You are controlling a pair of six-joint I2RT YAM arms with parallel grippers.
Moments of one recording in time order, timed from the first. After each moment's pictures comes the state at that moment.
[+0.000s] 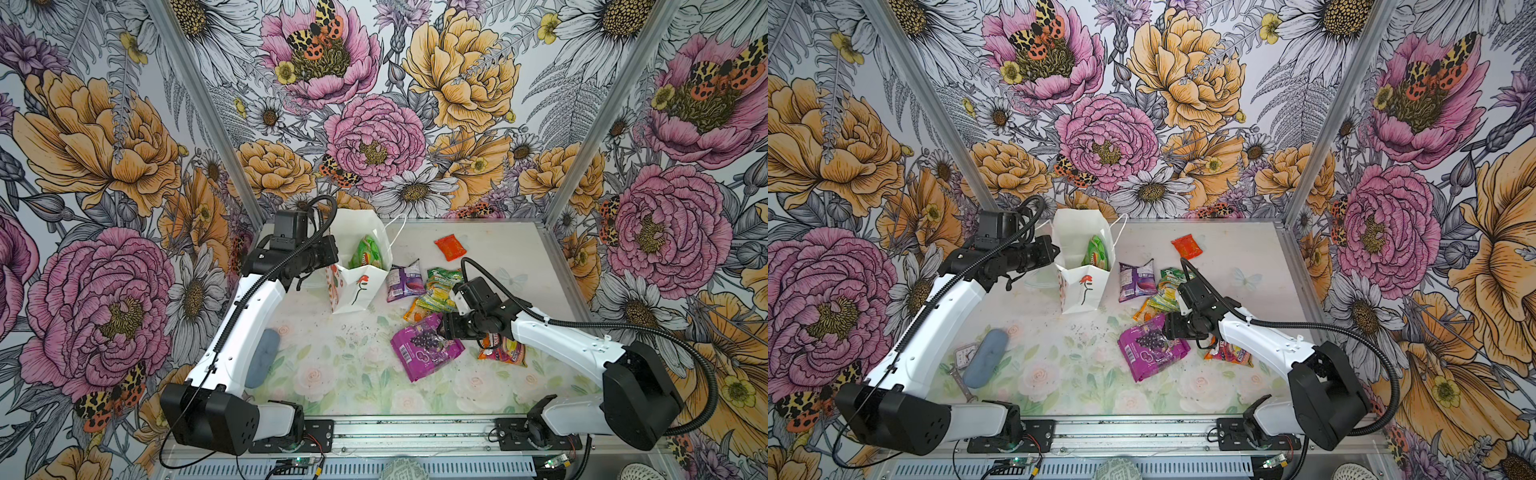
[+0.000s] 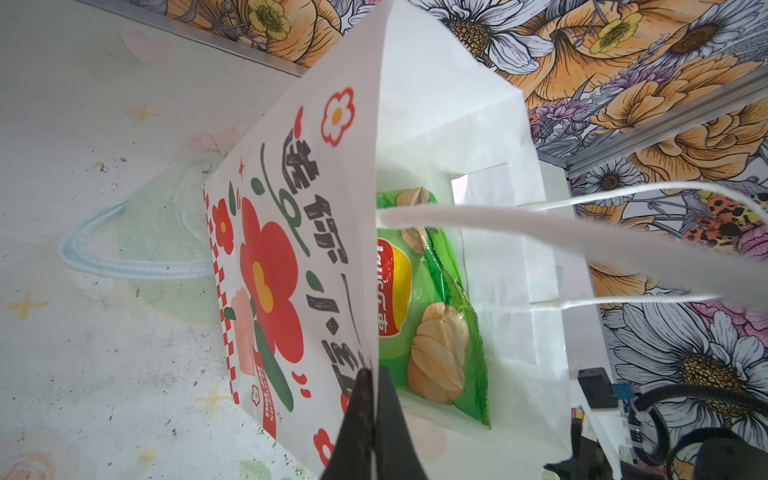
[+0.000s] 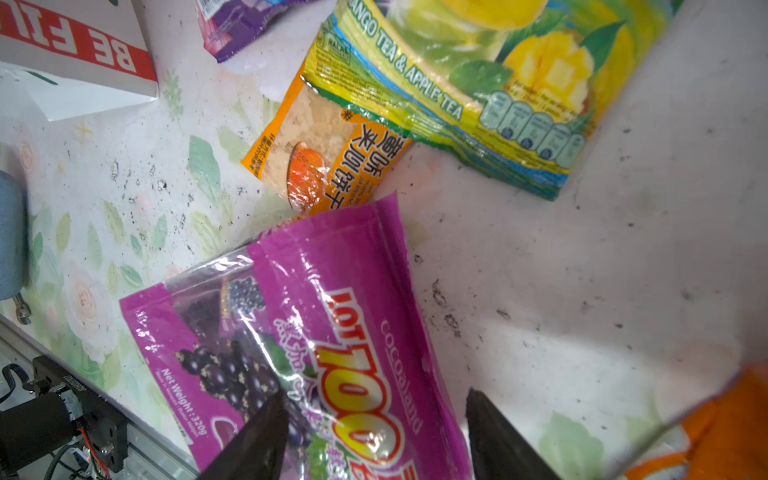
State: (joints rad) left arm -0.18 1.33 1.40 -0.77 0.20 -0.43; right arm 0.55 1.37 0.82 -0.57 -0.25 0.49
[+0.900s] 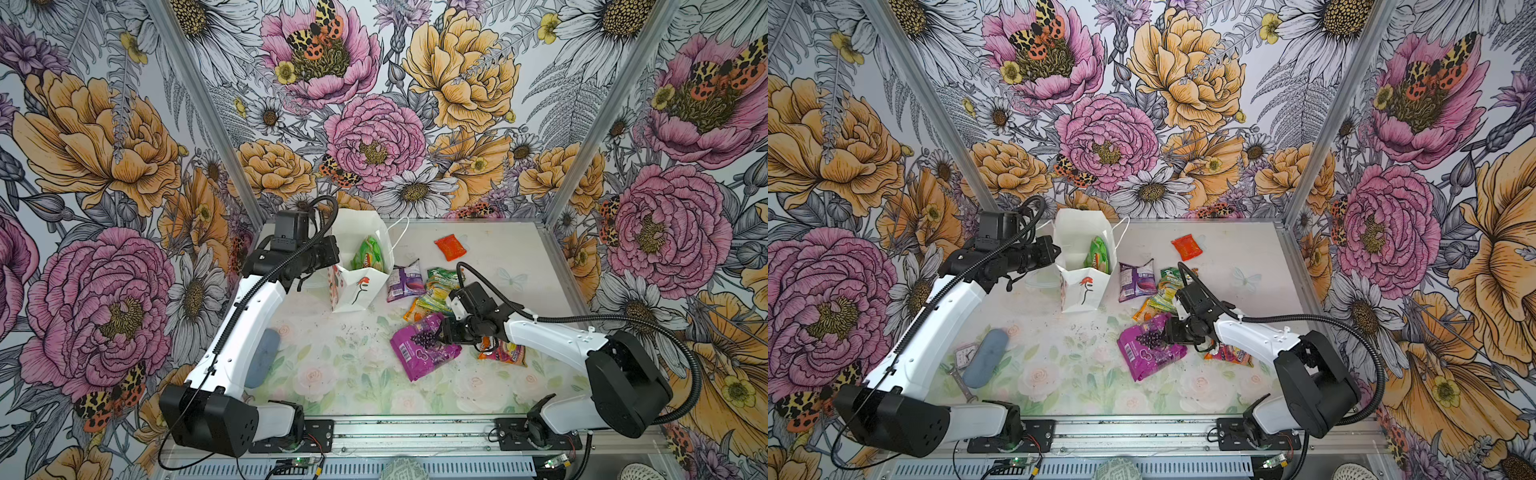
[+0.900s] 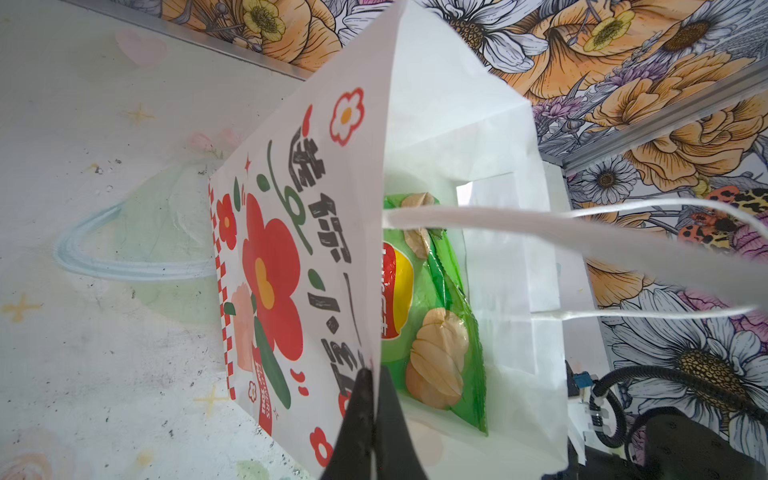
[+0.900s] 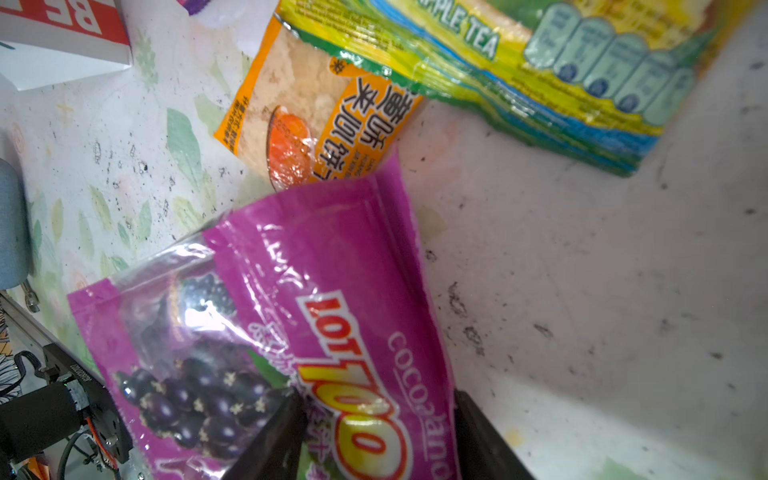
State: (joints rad) left arm -0.19 1.32 1.39 -0.77 0.20 -0.43; right arm 0.56 1.42 0.76 -0.48 -0.32 0.51
